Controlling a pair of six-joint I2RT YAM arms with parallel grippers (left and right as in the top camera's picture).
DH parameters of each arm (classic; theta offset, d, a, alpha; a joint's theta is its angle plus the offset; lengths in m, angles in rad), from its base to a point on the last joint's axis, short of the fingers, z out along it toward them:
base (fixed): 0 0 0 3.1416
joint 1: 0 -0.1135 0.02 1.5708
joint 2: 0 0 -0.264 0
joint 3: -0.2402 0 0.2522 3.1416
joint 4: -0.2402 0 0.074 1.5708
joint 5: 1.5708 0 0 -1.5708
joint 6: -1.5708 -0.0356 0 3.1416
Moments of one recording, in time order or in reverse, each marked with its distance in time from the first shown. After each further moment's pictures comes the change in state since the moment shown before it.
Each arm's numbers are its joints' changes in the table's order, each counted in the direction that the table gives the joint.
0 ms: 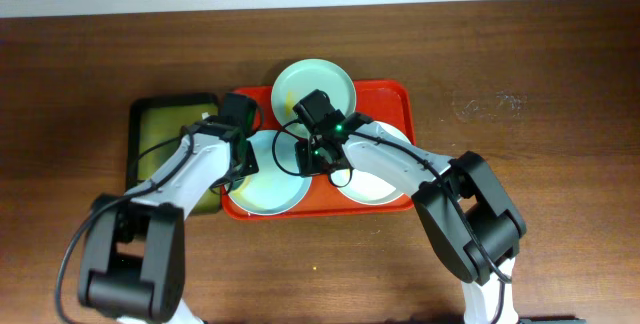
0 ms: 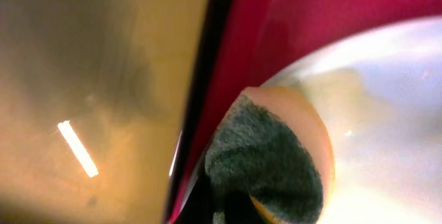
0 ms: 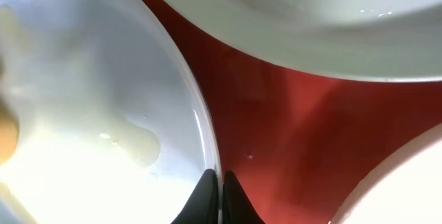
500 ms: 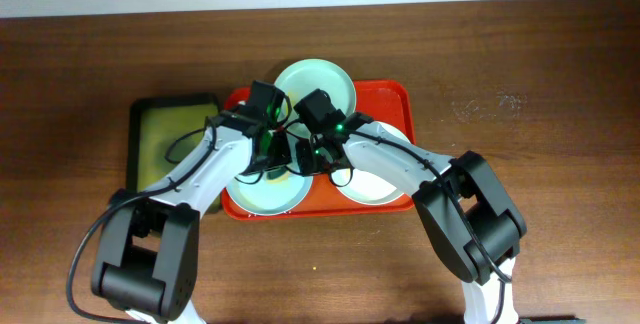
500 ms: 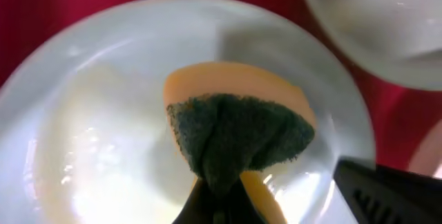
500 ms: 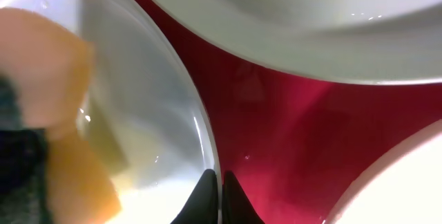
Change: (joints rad) left arm 0.111 0.036 -0.093 0.046 0.249 -0.003; right arm 0.000 0.000 0.000 0.003 0.004 -0.001
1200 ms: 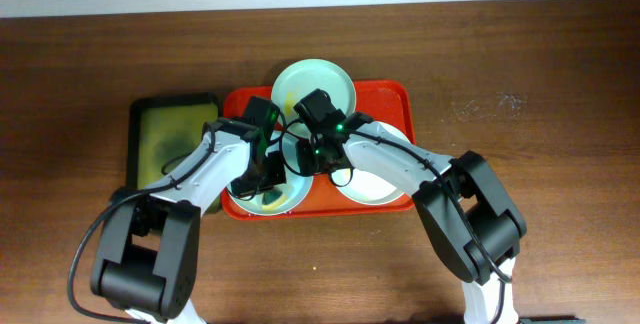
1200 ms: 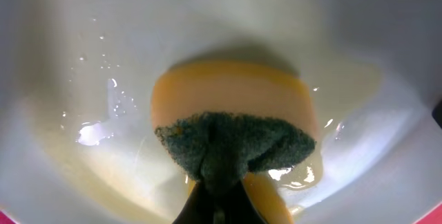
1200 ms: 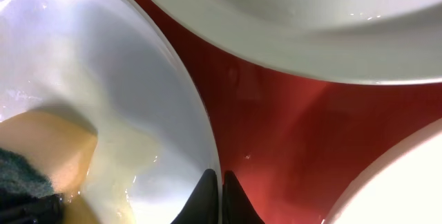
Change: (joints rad) left arm -0.011 0.006 0.053 -0.136 0.053 0.000; right arm 0.000 0.000 0.000 0.000 0.000 0.000
